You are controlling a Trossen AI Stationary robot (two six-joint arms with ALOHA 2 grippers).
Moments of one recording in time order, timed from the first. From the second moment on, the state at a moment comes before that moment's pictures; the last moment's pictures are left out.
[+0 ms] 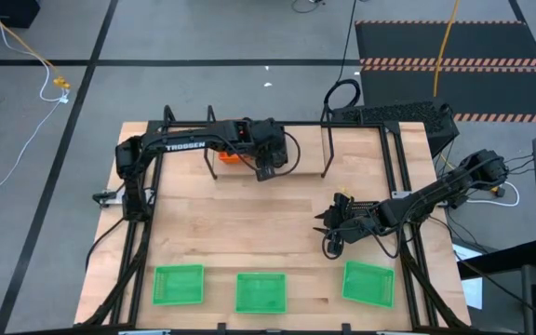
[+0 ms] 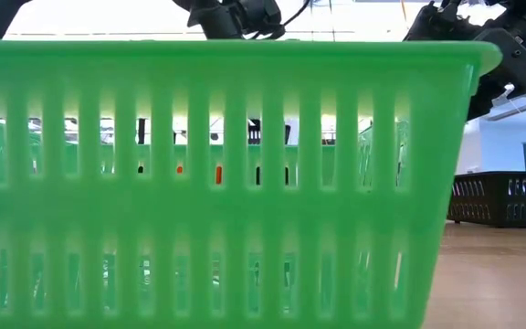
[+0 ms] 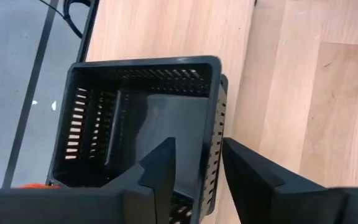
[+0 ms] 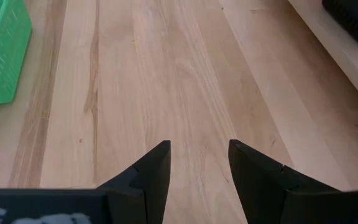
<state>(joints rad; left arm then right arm) 0.28 1.89 1.67 -0.81 -0.15 0.17 0.39 1.23 0.52 -0.07 0.44 0.38</state>
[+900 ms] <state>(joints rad) 0.27 1.95 1.67 -0.86 -0.18 0.22 0.39 1.23 0.52 -0.07 0.44 0.38</state>
